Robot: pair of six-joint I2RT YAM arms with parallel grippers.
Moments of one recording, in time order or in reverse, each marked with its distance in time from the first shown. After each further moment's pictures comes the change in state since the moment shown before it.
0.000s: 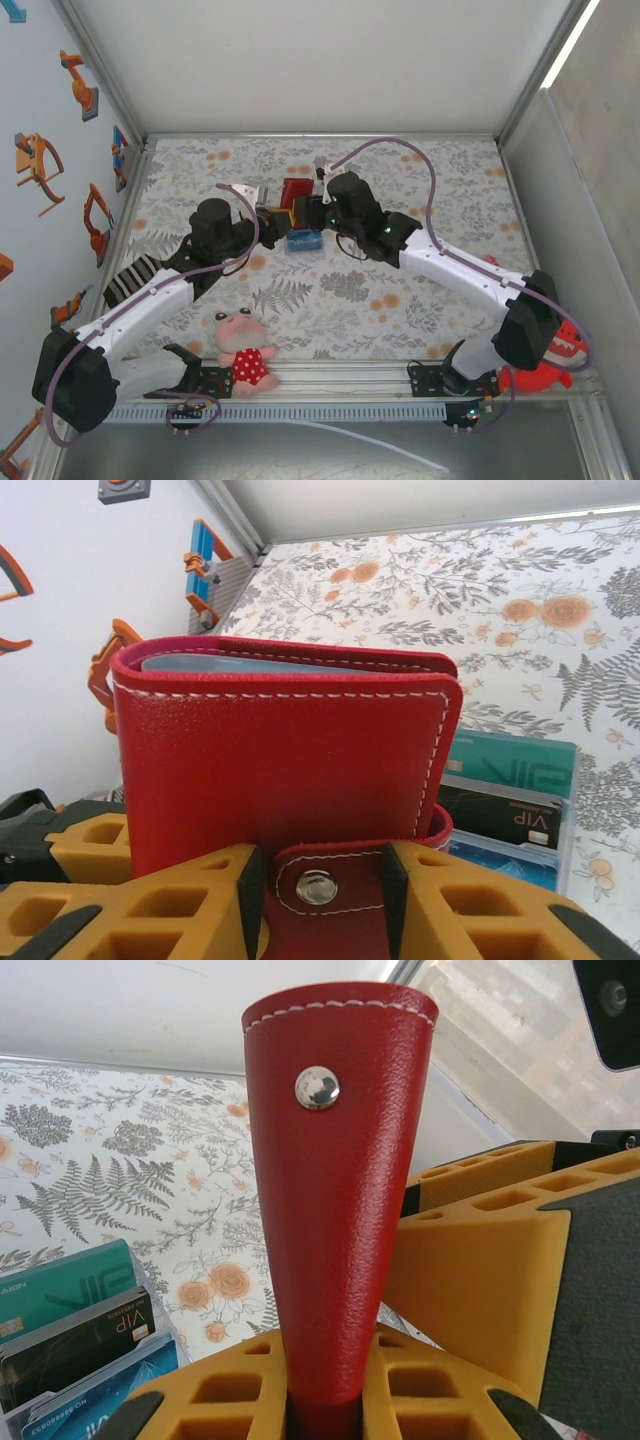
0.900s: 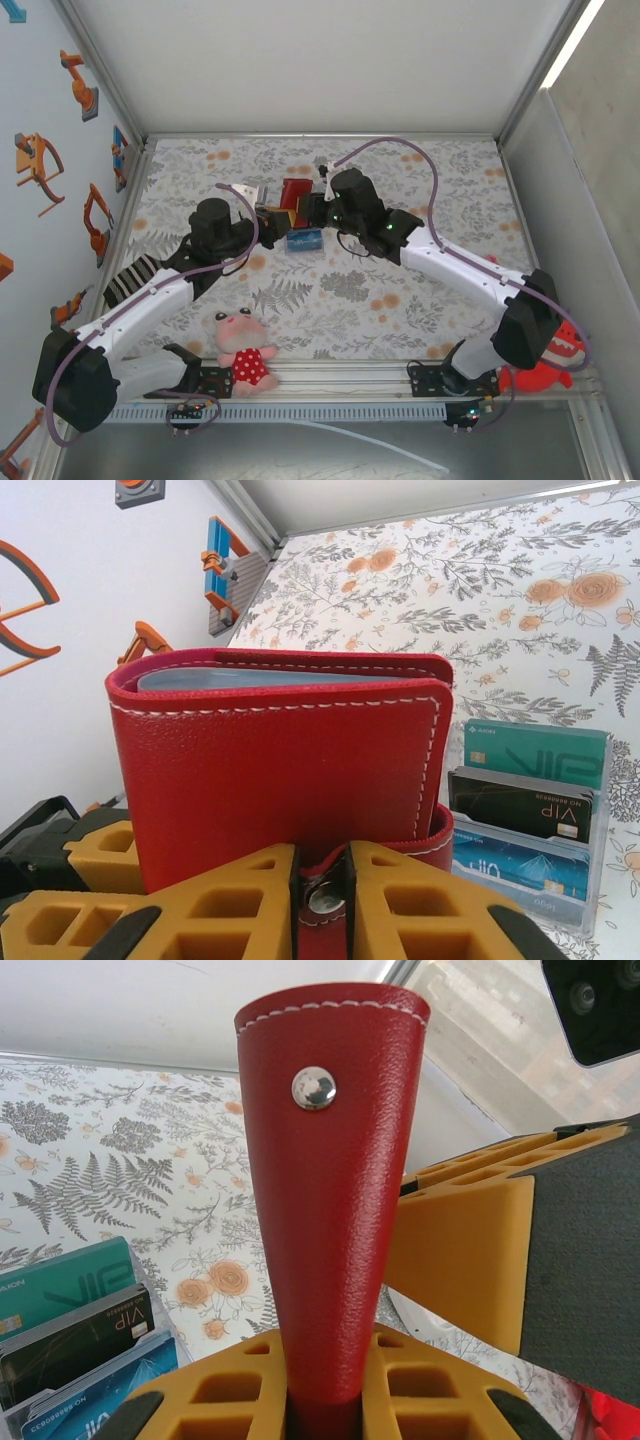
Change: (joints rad) left arm 0.006 0.000 -0.001 -0.002 0.015 0.000; right arm -0.029 0.007 0.000 0.006 -0.066 0.042
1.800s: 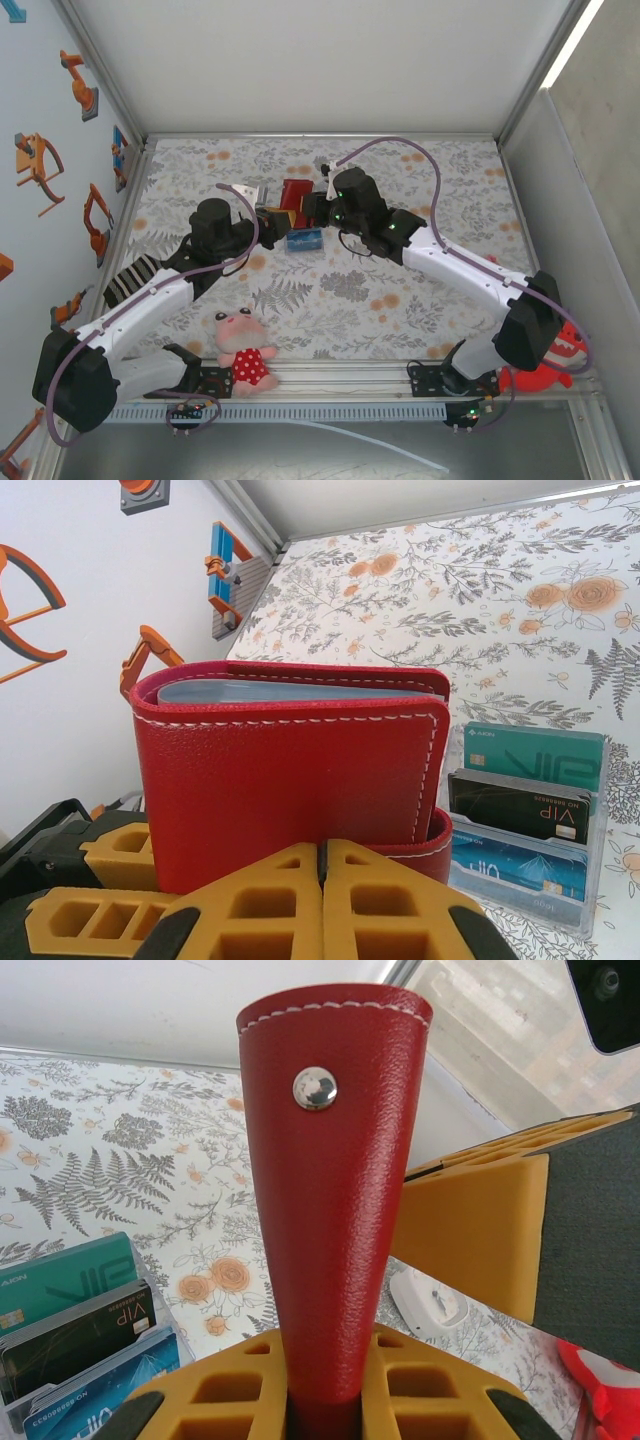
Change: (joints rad) left arm 0.000 0.000 0.000 -0.008 -0.005 -0.001; right arm -0.006 -0.013 -0.002 -0.003 -0.006 0.000
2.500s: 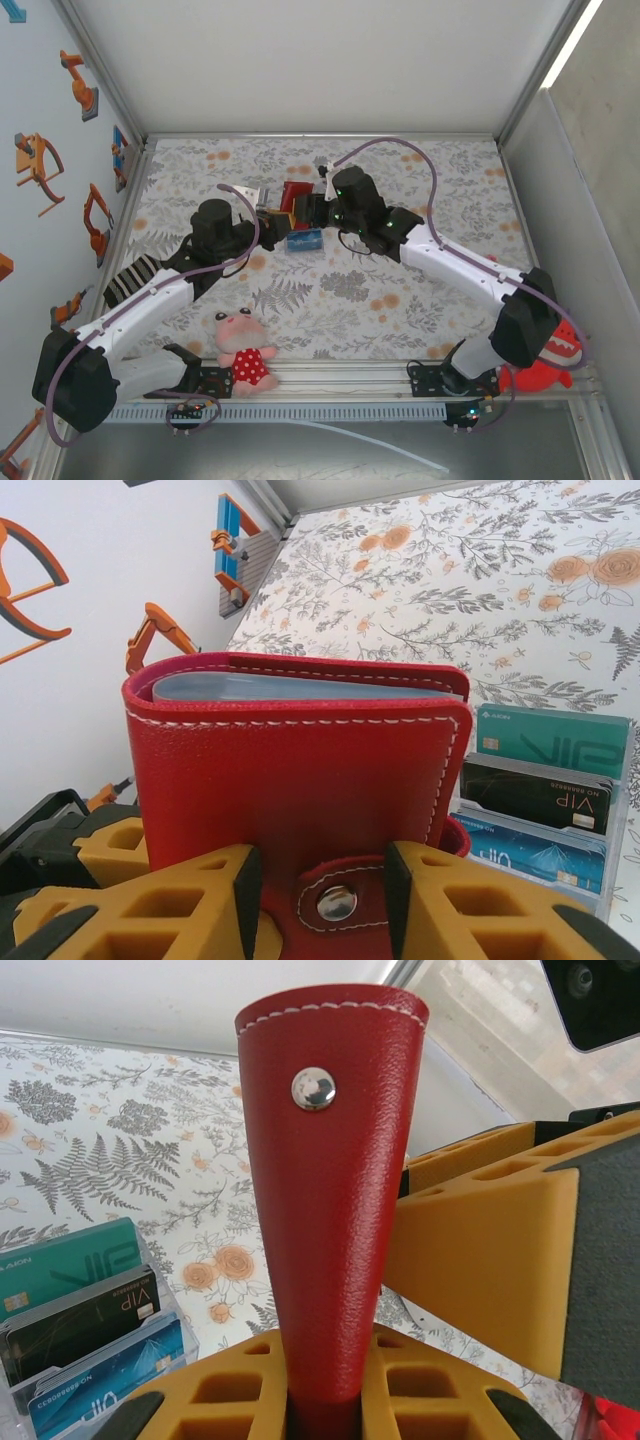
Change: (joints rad) left arm -0.005 0.000 -0.002 -0.022 -0.010 -0.002; right arm -0.014 0.028 0.002 -0.002 -0.070 -0.002
